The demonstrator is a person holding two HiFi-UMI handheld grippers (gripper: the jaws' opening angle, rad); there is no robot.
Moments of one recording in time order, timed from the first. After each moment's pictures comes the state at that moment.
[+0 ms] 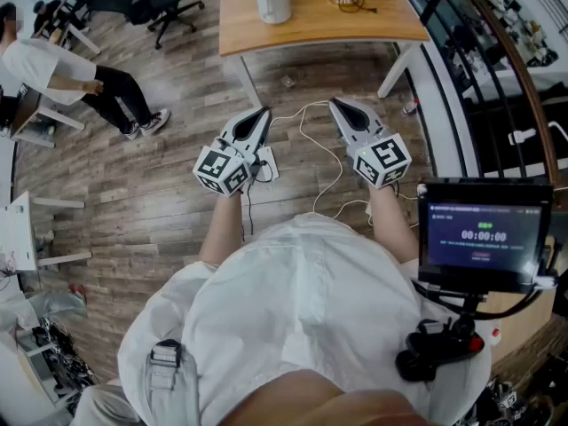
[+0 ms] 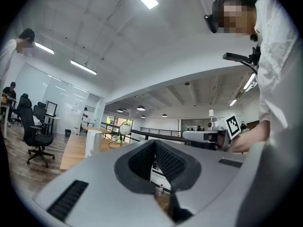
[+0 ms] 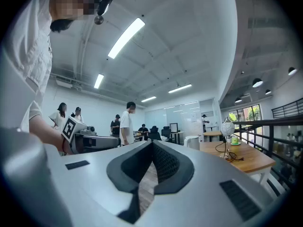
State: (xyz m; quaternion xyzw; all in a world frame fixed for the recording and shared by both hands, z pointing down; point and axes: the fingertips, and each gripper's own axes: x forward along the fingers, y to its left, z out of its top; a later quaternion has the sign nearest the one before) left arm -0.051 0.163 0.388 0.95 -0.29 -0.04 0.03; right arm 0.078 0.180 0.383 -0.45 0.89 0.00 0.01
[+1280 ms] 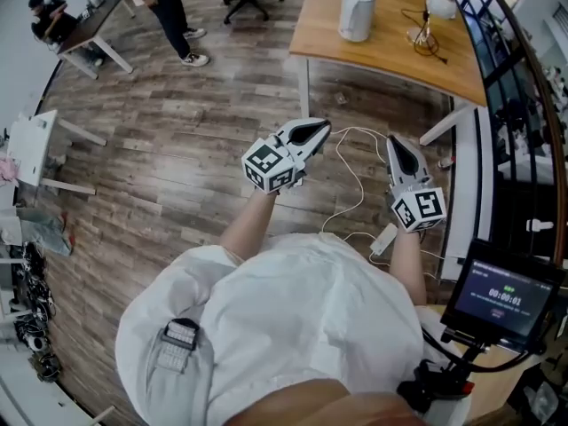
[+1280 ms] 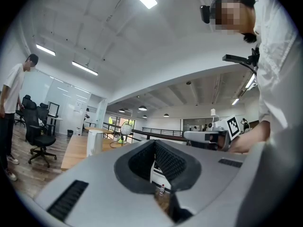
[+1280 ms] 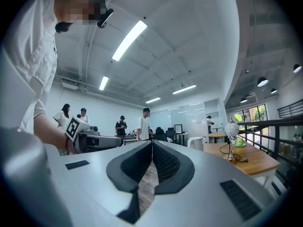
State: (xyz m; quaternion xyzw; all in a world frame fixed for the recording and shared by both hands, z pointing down) left arm -0.008 0.139 0.401 0.95 -0.30 -0.03 0.04; right arm 0.122 0.157 0.396 -0.42 0.91 0.00 0.02
